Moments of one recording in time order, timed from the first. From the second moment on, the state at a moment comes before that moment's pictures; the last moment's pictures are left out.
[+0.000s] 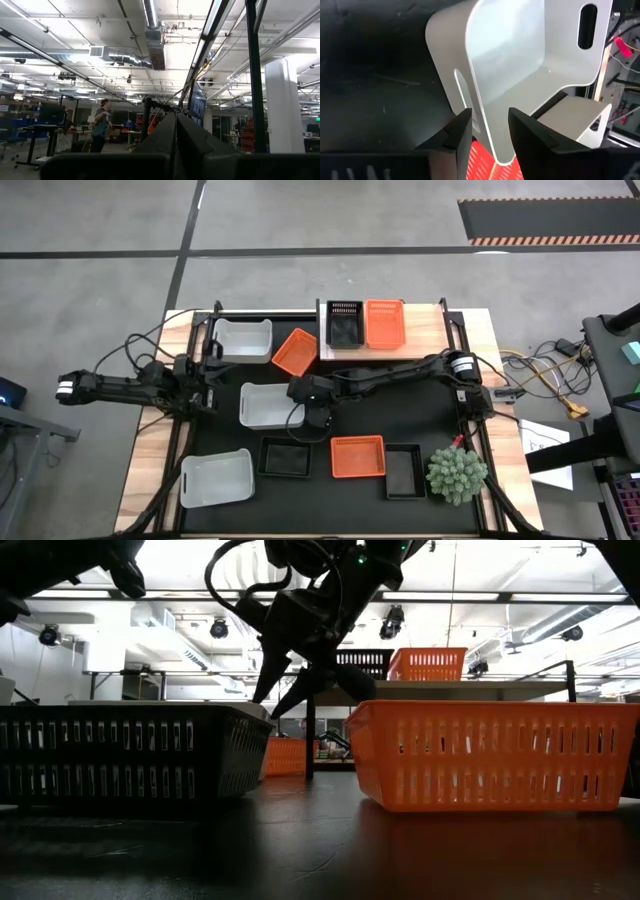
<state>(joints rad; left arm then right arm) 0.00 0.44 0.12 0.86 -0.09 -0.01 0.03 2.07 1.60 -0.44 0.13 -1.38</state>
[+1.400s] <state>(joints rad) 0.00 0.43 0.12 0.86 -0.09 0.01 0.02 2.12 1.60 -0.39 0.02 -1.28</state>
